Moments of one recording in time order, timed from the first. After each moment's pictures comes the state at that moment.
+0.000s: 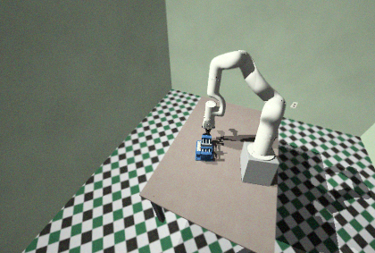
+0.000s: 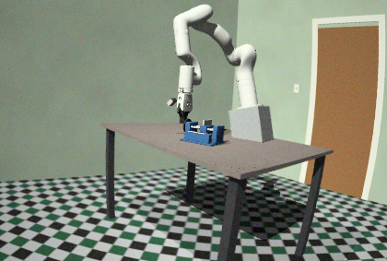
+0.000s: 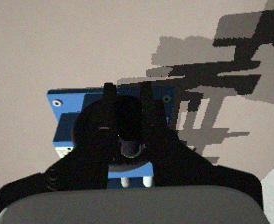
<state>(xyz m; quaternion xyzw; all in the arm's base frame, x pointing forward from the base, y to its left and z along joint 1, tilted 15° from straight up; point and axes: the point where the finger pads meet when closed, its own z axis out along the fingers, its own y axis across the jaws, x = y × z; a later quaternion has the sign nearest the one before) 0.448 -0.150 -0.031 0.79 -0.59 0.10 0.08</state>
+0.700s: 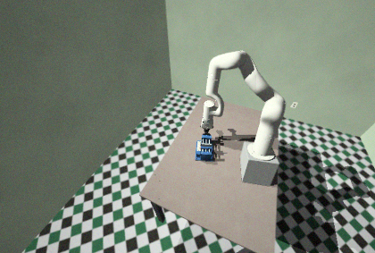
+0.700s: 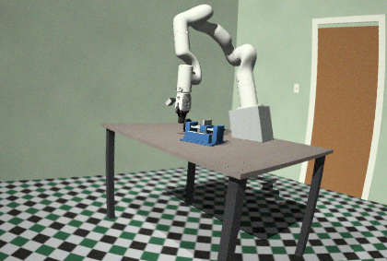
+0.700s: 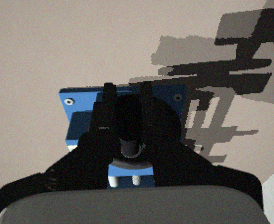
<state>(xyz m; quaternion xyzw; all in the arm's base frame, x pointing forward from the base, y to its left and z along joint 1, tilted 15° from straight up) 0.461 -0.146 -0.029 0.79 -0.59 0.10 0.08</state>
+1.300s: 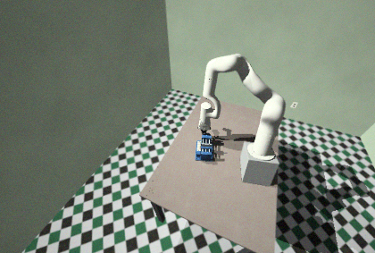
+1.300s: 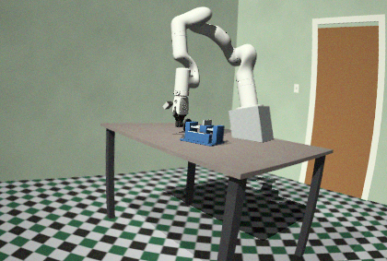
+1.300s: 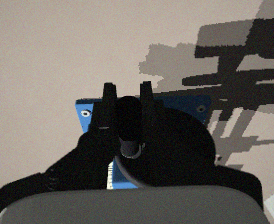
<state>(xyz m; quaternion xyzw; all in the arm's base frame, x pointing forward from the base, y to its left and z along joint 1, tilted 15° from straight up) 0.484 -0.144 -0.050 0.79 -0.59 0.10 0.08</state>
